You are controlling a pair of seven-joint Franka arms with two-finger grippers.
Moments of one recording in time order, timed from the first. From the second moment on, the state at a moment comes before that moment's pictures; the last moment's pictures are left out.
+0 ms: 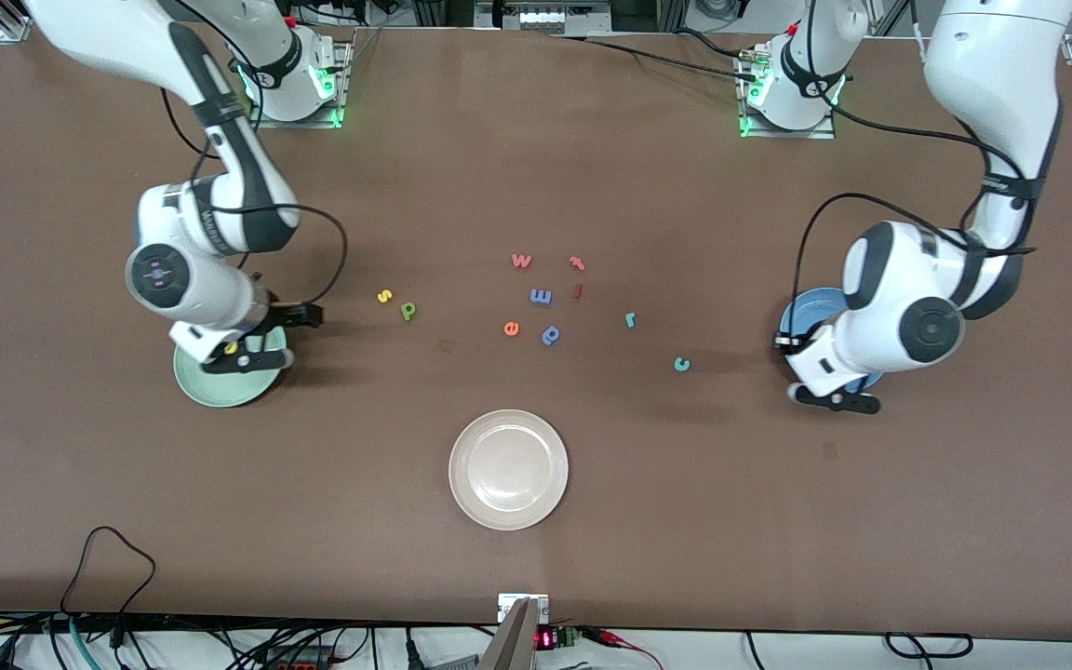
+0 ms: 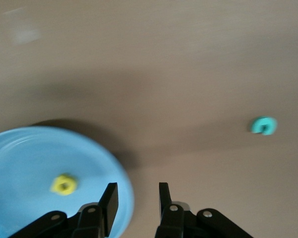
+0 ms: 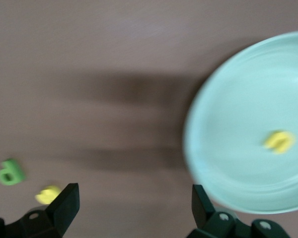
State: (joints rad) left arm -0.06 0.51 -0.15 -1.80 -0.01 2.08 -0.05; right arm 0.21 0.38 0.05 -2.04 0.00 2.25 0.17
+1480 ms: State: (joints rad) left arm -0.27 0.73 -0.14 -1.63 0.03 2.16 -0.25; right arm 0.37 0.40 0.09 -2.25 -0.04 2.53 0.17
